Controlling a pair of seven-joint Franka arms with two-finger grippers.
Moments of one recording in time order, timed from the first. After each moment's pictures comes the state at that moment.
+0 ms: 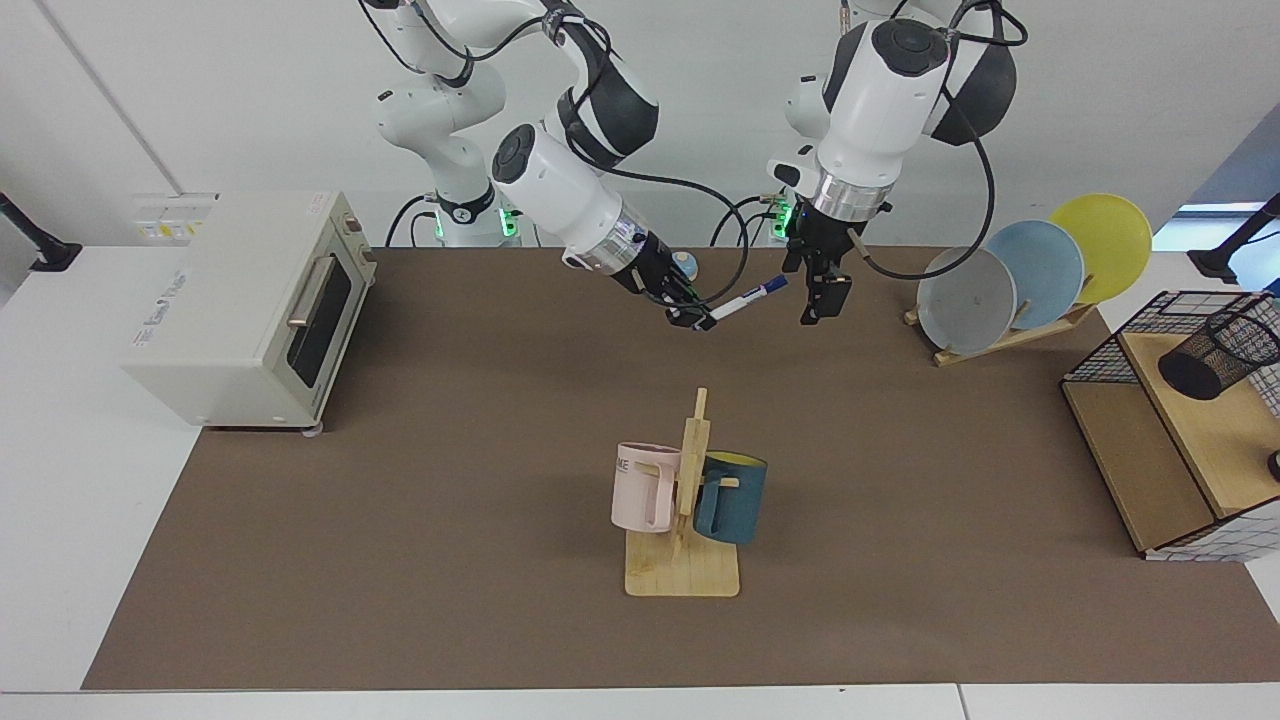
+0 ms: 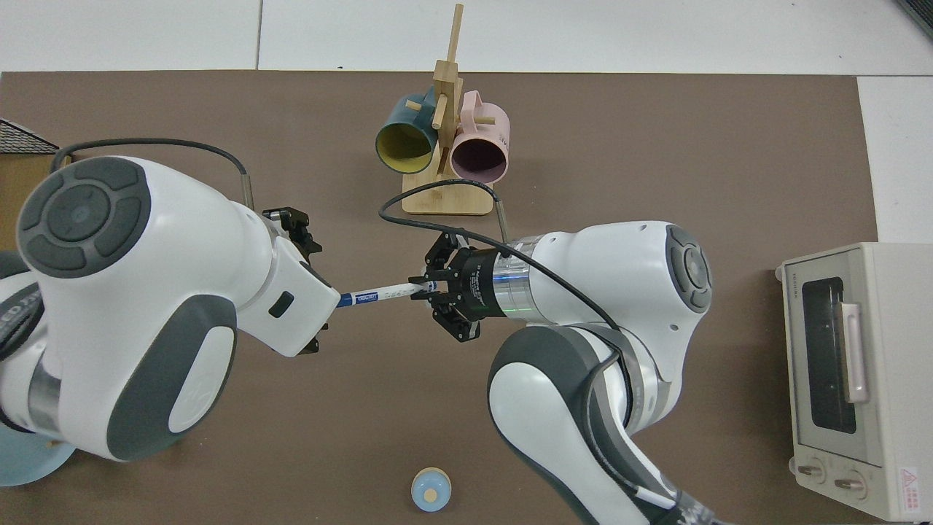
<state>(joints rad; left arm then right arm) -0.16 -0.02 -0.23 -1.78 -0.09 1.79 1.13 0.58 0.15 -0.03 -1.87 0.81 2.32 1.47</state>
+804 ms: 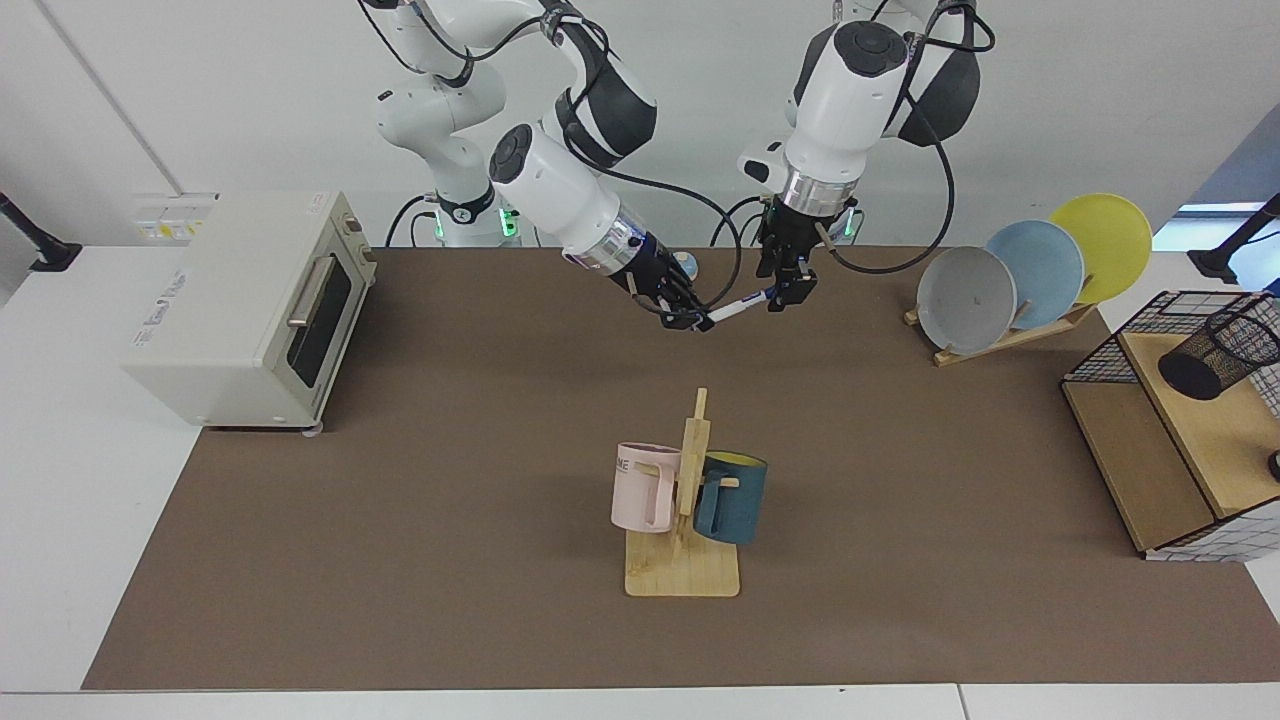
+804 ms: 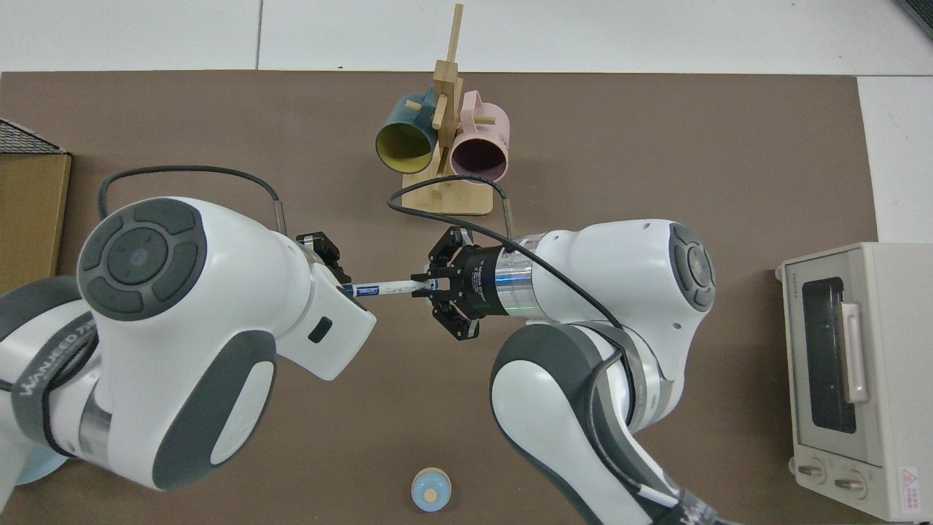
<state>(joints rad) -0.18 -0.05 -0.26 -1.85 -0.11 1.84 1.06 0.57 0.15 -0.03 -1.87 0.81 2.32 1.54</state>
